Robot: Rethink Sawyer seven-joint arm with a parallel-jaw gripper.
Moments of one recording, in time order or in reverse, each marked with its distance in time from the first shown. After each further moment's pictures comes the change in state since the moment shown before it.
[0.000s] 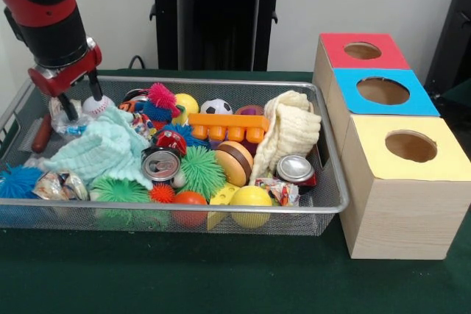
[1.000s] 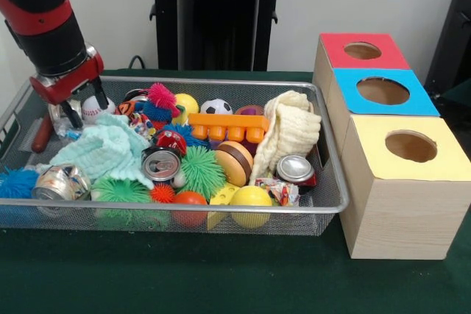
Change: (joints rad) arm -0.026 0.035 0.000 0.001 0.077 -0.039 0.000
